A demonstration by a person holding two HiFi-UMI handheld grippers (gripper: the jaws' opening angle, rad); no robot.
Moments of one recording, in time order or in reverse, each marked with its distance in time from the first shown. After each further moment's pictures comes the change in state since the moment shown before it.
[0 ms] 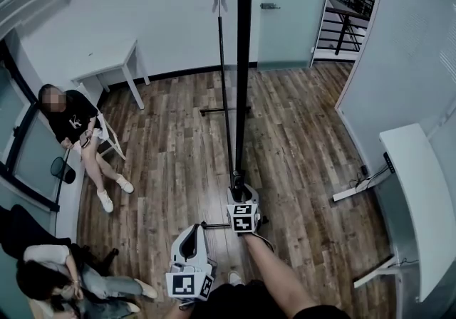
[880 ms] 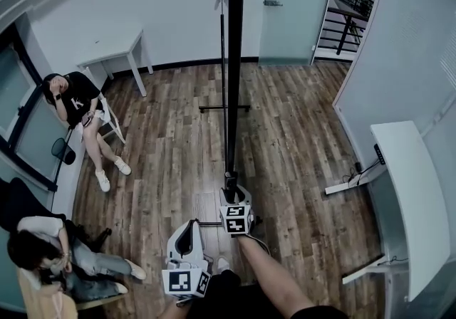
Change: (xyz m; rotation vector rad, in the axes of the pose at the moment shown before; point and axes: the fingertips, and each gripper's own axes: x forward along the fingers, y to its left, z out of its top) left arm -0.095 -0.069 -0.011 -0.012 -0.018 0.065; right arm -0.109 0.018 -0.057 -0.031 0.017 0.076
